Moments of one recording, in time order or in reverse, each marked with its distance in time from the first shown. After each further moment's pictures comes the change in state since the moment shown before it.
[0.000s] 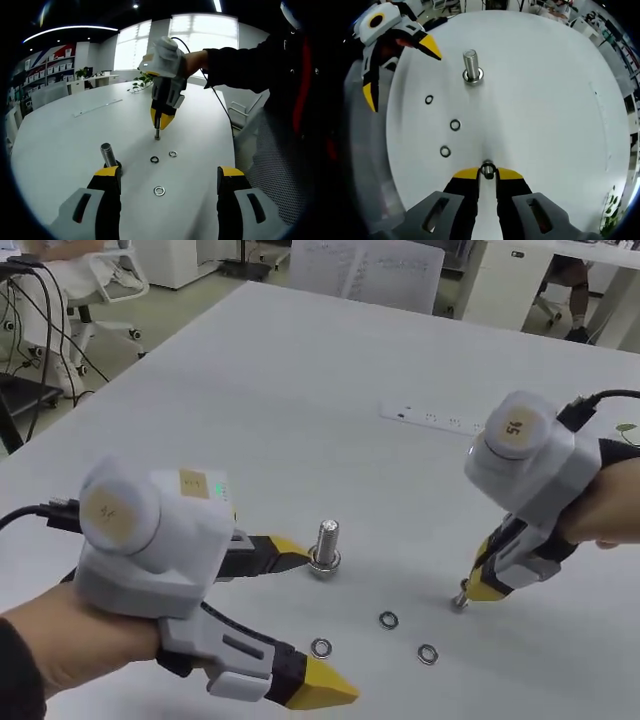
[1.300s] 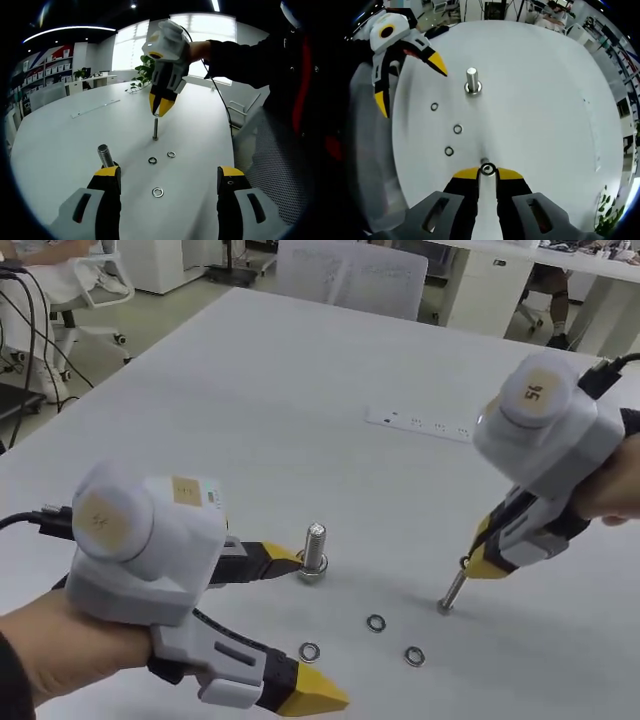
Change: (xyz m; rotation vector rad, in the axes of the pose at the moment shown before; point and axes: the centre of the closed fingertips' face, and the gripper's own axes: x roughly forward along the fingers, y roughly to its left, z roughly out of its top) left arm 0.003 -0.005 0.002 0.011 0.002 -0.015; right arm -0.039 0.001 0.007 -0.016 -0.035 -0.048
